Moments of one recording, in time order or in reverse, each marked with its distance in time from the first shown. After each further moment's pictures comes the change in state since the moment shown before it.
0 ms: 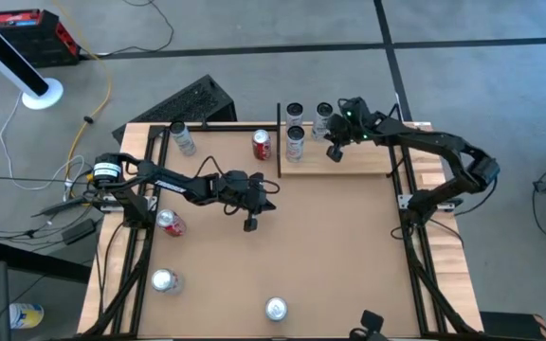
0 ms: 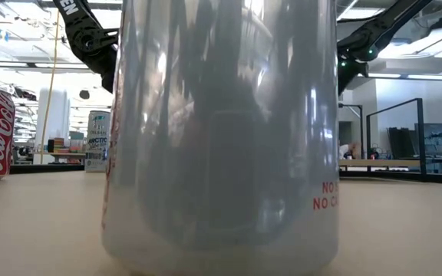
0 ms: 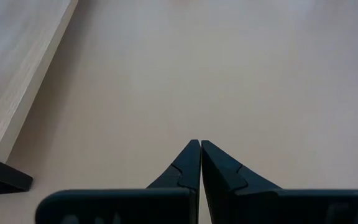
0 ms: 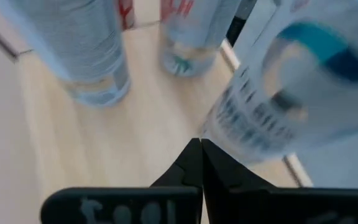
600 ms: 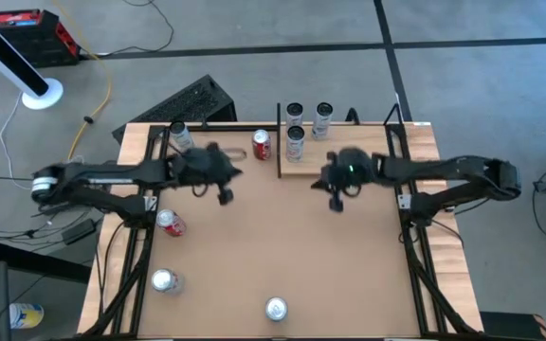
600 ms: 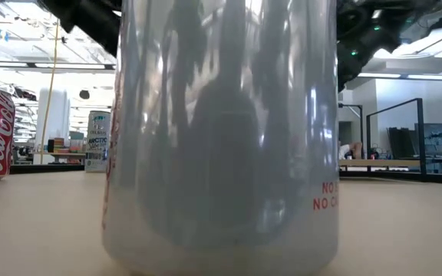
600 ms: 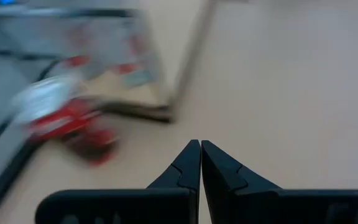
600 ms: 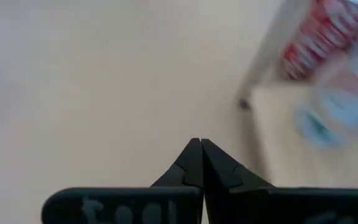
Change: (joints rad) left arm 0.053 -0.531 0.000 -0.565 -0.327 -0.072; right arm 0.484 -0.245 -0.177 0.010 0.001 0.166
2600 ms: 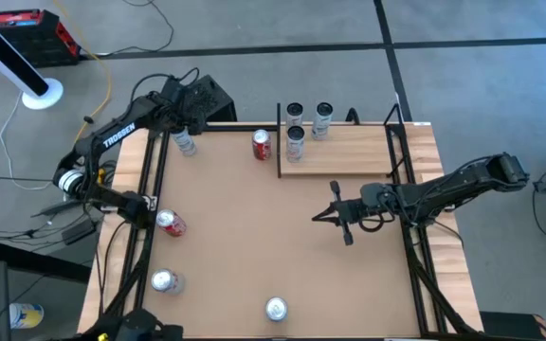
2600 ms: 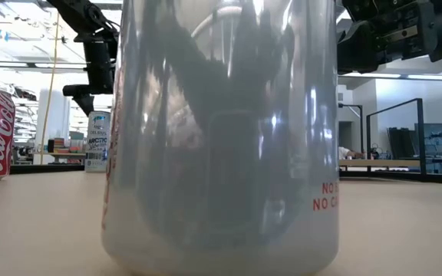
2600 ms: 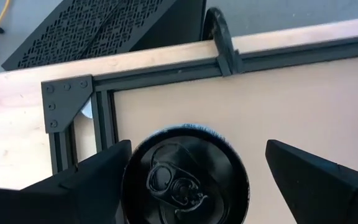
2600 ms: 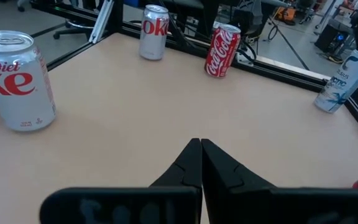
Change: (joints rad) left arm 0.870 0.212 0.384 -0.749 -0.038 -0.391; right arm 0.428 -0.137 -0.311 0.592 0.134 -0.029
